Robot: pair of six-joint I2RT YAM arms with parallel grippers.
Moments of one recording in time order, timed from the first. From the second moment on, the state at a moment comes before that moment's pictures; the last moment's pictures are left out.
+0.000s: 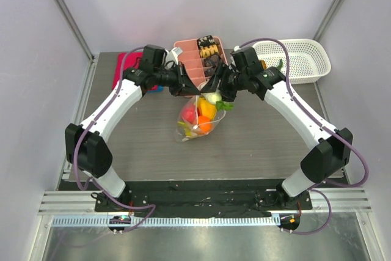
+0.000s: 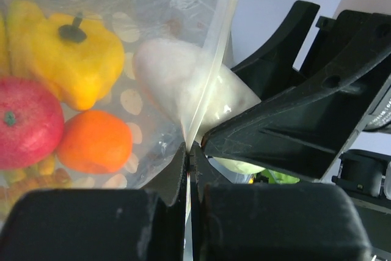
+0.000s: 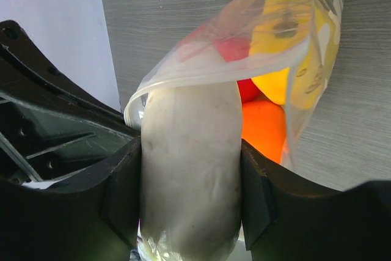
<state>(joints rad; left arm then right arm) -0.42 1.65 1.55 -0.58 0.74 -0.74 0.50 1.56 1.55 -0.73 -0.33 0.85</state>
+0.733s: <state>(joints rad) -0.39 1.64 1.51 -0.54 0.79 -0.79 0.56 1.60 1.60 -0.73 -0.17 0.91</state>
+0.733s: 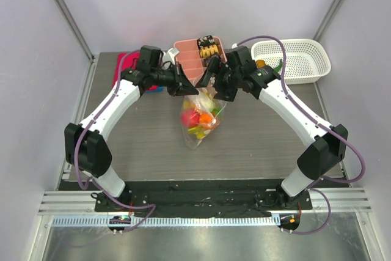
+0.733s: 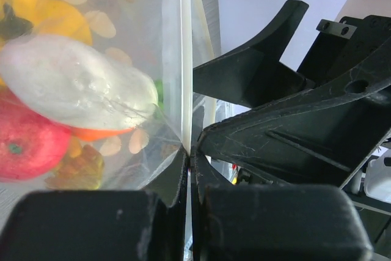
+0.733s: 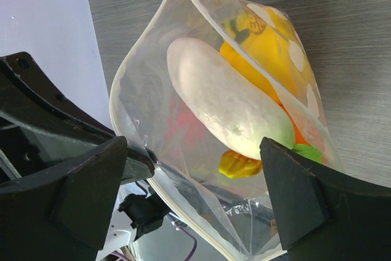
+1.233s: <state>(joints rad) -0.35 1.62 1.51 -0.58 0.81 -0.72 -0.01 1.68 1.75 -0.63 -0.54 0.54</state>
